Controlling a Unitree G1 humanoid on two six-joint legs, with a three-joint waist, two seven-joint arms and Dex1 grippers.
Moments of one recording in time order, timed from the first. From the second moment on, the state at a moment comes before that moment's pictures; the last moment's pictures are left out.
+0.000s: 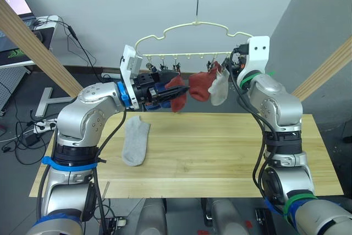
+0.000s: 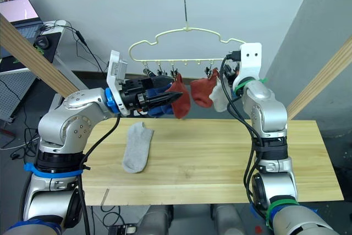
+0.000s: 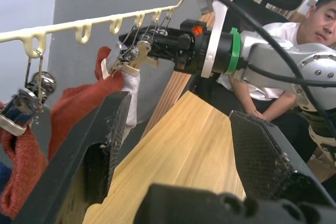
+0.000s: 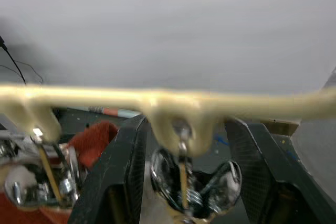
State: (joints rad) left arm -0.67 0.55 0.04 -0.13 -0.61 0.69 -0.90; right arm -0.85 -0.17 -0.12 0.04 0.18 0.78 0.05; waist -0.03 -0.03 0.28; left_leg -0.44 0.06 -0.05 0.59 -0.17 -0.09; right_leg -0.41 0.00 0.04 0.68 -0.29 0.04
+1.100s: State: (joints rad) left arm -0.66 0.55 0.04 -0.13 -0.61 0.69 -0.88; right arm -0.82 -0.14 -0.13 -0.12 0.18 0.95 -0.05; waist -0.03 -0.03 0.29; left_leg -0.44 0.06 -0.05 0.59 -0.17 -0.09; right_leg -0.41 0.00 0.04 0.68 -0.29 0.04
